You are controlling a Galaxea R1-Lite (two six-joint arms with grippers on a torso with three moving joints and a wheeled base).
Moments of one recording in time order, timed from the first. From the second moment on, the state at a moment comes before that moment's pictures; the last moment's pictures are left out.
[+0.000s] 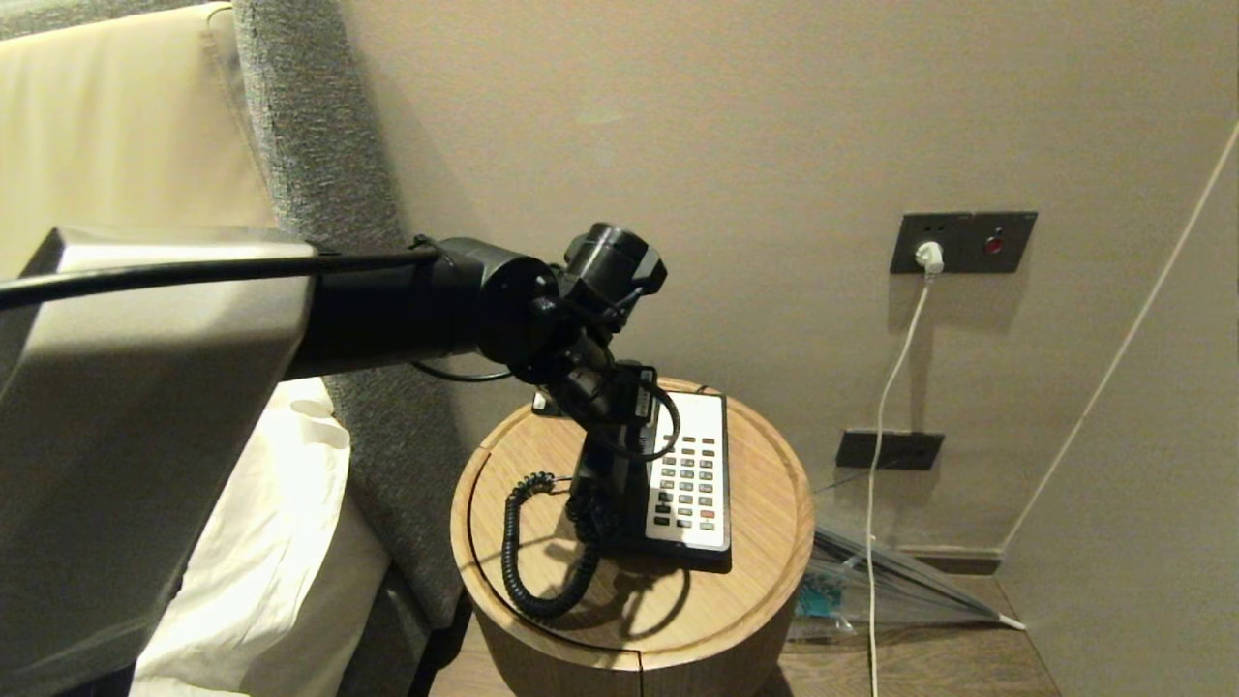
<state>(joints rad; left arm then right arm) -0.67 2.16 -1.87 0.57 0.21 -0.37 -0.01 0.01 0.00 -0.05 0.01 -0.01</state>
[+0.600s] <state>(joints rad) -0.60 1.94 -1.82 0.63 0.15 -0.53 -0.01 0.01 0.00 -0.05 0.01 -0.01</state>
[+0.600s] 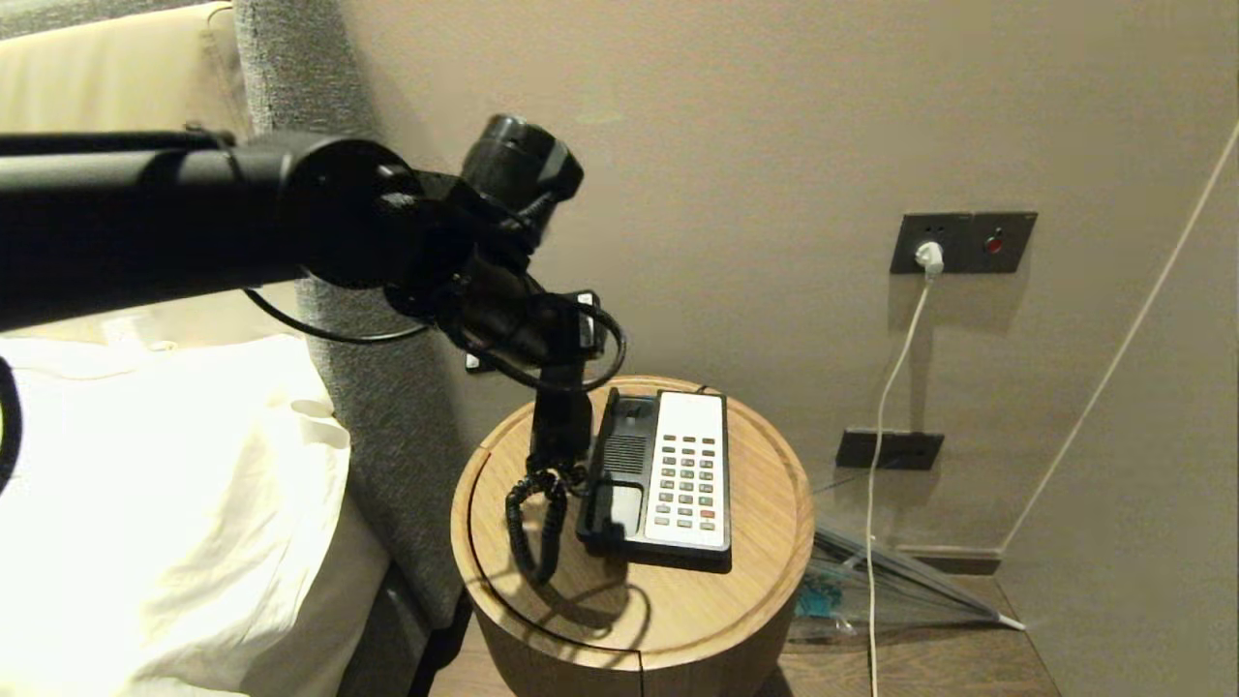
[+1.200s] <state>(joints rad) -0.29 1.56 -1.56 0.54 -0.35 -0.83 -0.01 0.01 0.00 -0.05 0.01 -0.01</state>
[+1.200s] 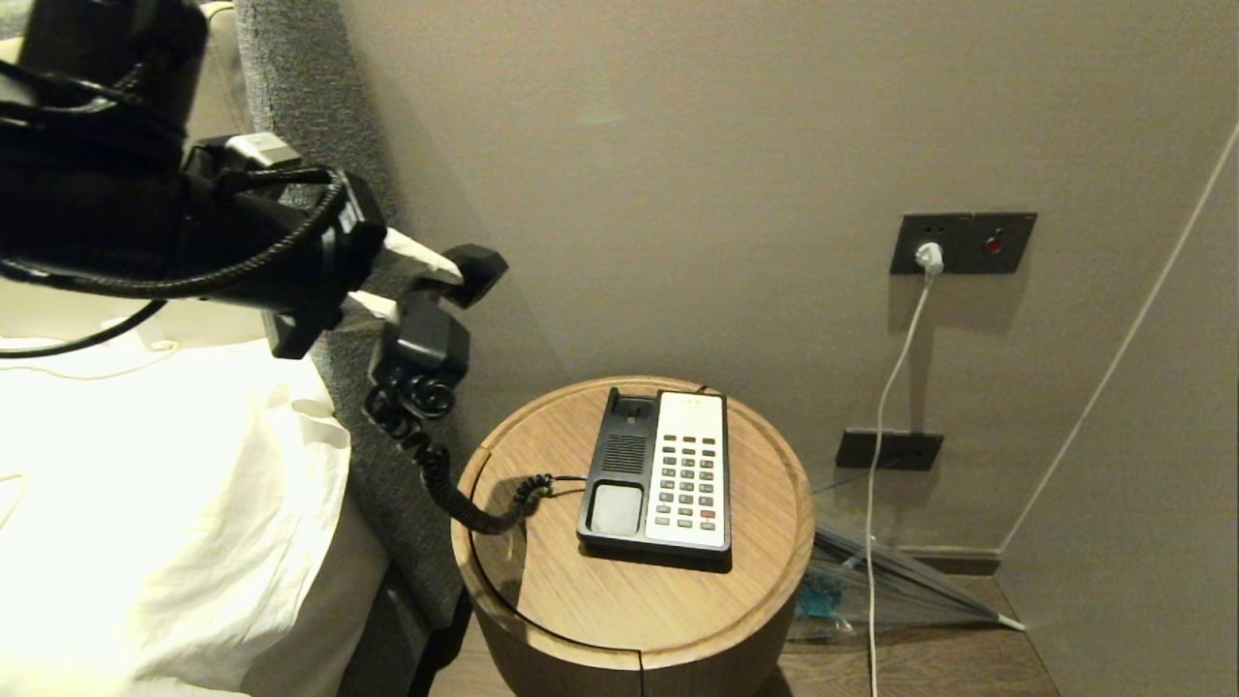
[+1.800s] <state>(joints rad) -0.12 1.33 -1.02 -0.06 -0.57 -1.11 -0.01 0.01 0.00 -0.05 0.01 -0.01</state>
